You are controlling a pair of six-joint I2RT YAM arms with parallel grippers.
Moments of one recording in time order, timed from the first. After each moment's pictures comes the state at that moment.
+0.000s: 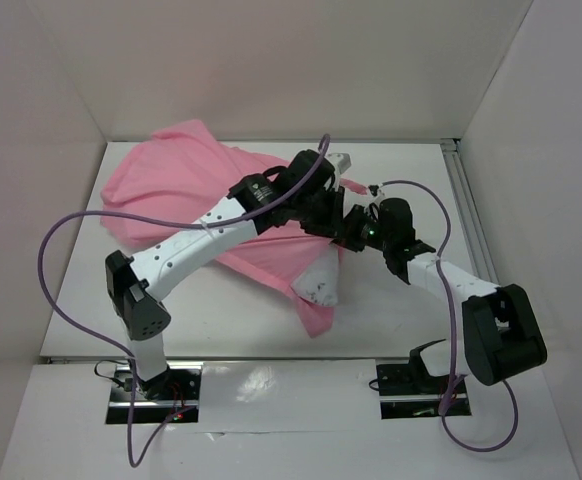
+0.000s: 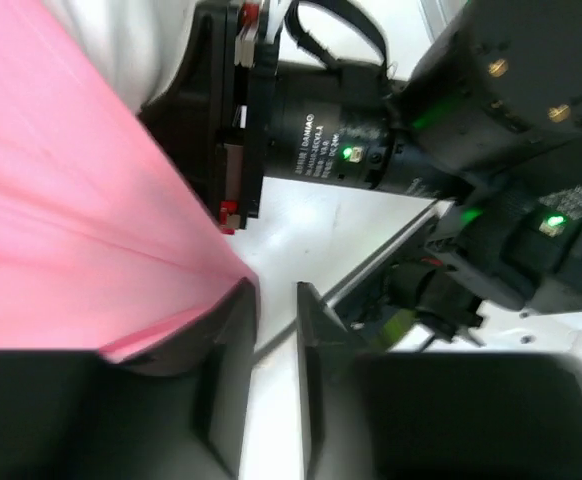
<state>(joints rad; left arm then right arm) -0.91 1.81 1.92 -0.84 0.11 -0.61 0.31 1.33 0.65 0.27 -0.49 0.83</state>
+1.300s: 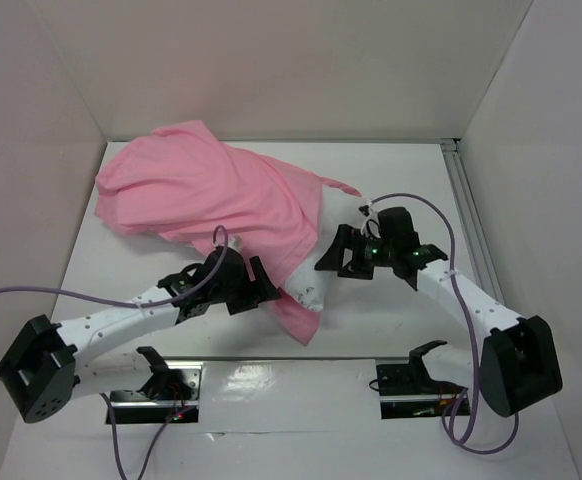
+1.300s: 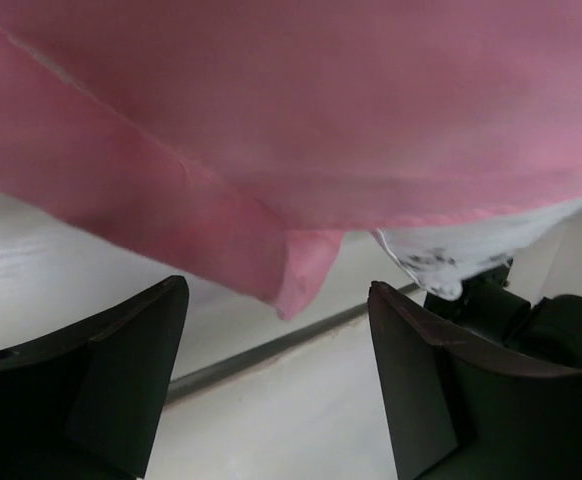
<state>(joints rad) -0.77 1.10 0.63 -0.31 0.06 -1.08 0.35 1.14 0.70 -0.29 -0.57 0.63</state>
